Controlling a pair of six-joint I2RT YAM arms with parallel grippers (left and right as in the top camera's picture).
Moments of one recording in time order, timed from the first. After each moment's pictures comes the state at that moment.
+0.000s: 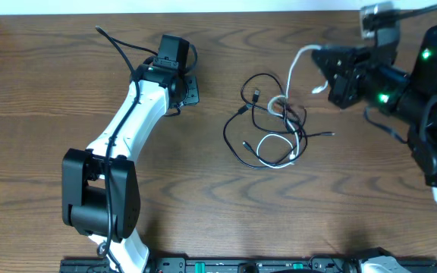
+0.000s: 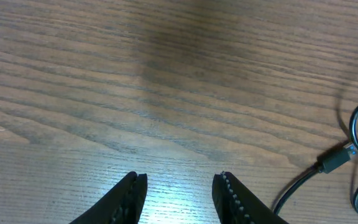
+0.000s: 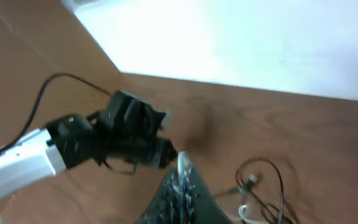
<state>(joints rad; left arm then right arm) -0.24 1.86 1.43 -0.72 -0.03 -0.35 0.22 1.26 1.68 -0.80 -0.47 0.25</state>
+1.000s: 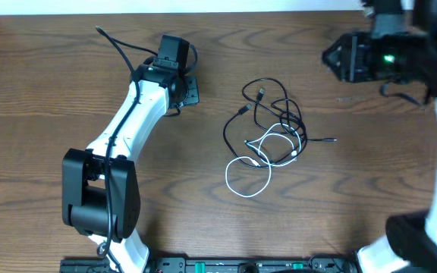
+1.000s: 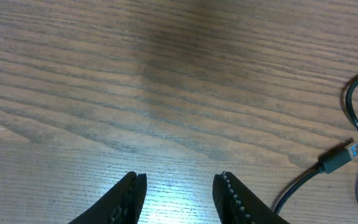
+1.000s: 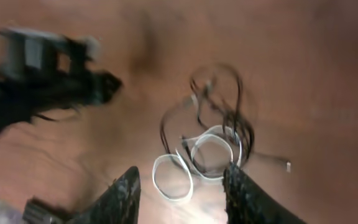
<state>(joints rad) -0.24 1.86 1.43 -0.73 -0.04 -0.35 0.19 1.76 2.44 -1.65 -0.30 0.17</state>
